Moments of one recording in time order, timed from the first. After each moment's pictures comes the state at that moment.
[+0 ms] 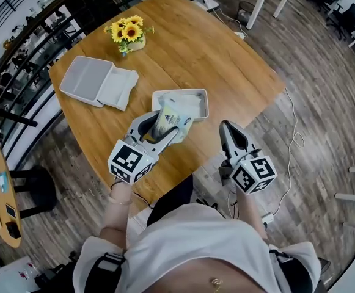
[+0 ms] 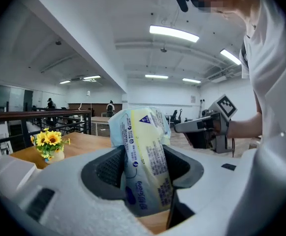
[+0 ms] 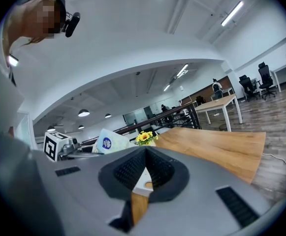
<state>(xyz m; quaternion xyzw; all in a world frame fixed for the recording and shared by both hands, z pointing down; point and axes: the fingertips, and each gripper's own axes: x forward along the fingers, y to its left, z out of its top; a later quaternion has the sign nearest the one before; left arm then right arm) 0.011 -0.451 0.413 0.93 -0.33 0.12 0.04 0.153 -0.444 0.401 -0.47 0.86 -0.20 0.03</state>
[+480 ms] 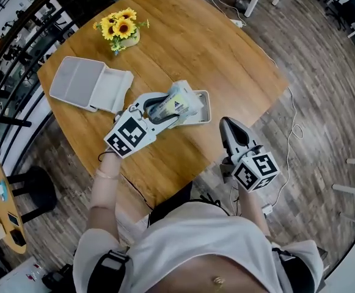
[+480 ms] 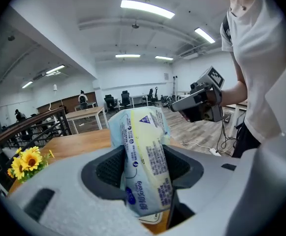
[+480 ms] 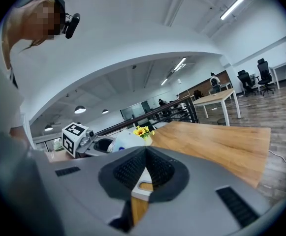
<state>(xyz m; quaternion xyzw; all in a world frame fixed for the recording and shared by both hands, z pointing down) 0.021 -0.525 0.458 0.95 -0.18 0.26 -0.02 0.144 -0.488 0.423 -0.47 0.85 -0.22 0.01</state>
